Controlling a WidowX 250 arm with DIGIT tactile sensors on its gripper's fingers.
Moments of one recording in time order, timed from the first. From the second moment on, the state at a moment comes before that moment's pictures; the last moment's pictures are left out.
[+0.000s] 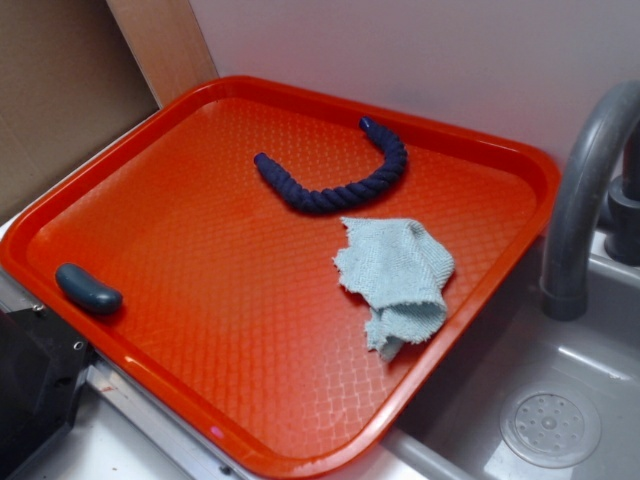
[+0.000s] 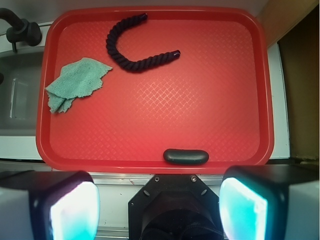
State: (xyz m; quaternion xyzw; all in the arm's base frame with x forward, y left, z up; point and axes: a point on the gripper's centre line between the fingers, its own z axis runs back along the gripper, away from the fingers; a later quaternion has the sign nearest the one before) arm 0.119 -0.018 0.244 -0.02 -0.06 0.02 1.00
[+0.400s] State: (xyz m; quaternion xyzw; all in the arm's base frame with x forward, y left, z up) arm 0.118 -0.018 0.241 -0.02 -0.05 0.01 1.00
